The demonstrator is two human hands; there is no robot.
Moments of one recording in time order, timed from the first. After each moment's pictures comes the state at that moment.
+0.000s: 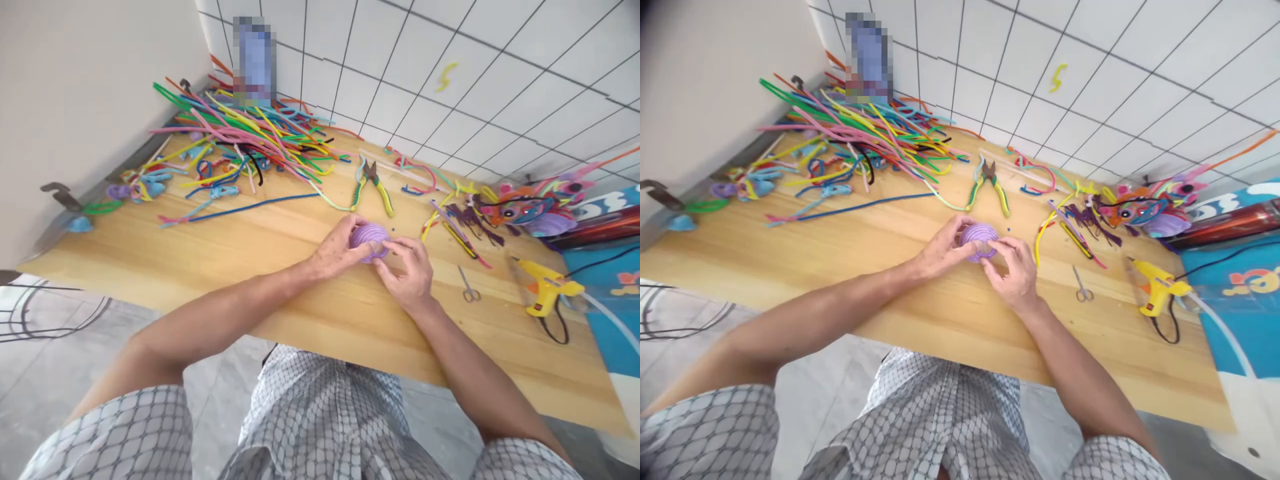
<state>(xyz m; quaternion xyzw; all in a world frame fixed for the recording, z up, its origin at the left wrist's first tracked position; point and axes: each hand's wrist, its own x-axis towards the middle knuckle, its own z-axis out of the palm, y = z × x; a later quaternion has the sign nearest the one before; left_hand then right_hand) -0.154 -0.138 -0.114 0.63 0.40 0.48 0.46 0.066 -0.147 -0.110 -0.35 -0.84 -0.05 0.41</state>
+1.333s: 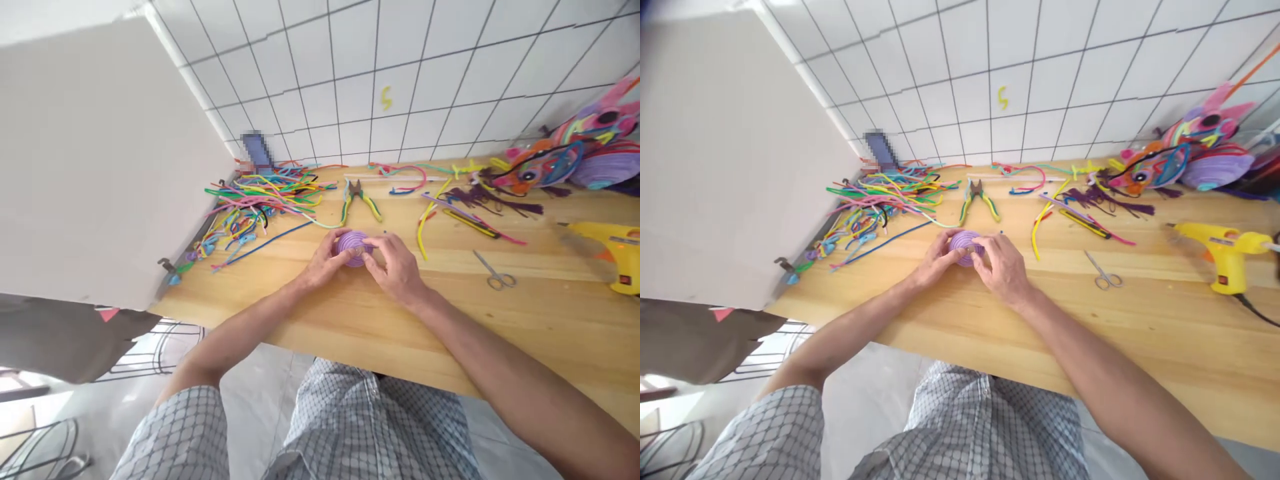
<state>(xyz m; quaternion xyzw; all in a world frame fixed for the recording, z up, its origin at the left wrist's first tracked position) -0.158 -0.138 -0.111 0.61 0.45 0.43 0.49 0.050 -0.141 -0.118 -0.36 -0.80 0.04 0.48</state>
